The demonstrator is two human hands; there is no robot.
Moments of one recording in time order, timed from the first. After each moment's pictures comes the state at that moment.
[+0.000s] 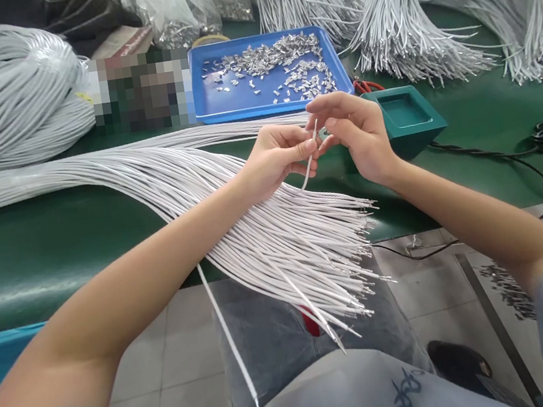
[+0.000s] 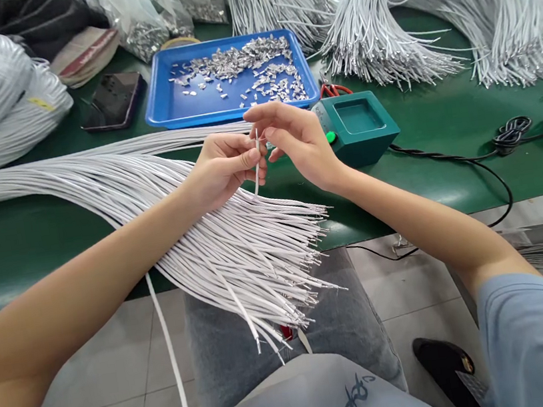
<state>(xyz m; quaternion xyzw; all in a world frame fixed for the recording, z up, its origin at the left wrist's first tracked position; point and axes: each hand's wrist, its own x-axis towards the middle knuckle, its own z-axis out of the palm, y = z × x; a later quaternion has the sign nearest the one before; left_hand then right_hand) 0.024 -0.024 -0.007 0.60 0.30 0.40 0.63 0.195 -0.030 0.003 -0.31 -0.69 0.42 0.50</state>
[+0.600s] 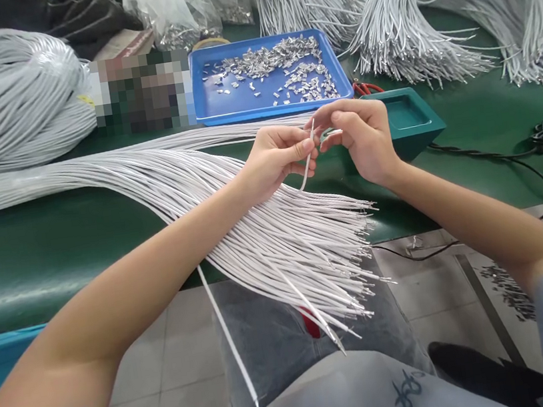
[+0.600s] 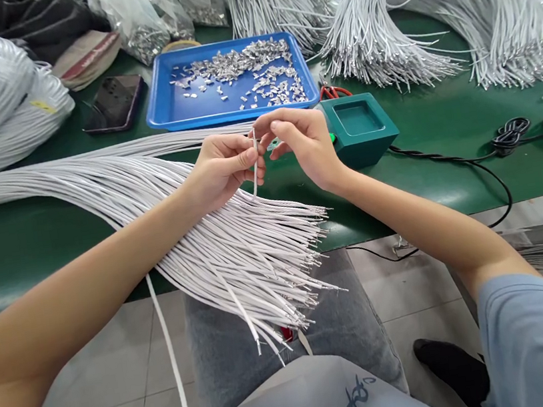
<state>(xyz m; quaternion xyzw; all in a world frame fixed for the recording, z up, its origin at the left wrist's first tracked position) 0.023 -0.020 -0.010 0.63 0.27 0.42 0.59 0.193 -0.029 0.003 -0.34 -0.65 0.43 0.53</state>
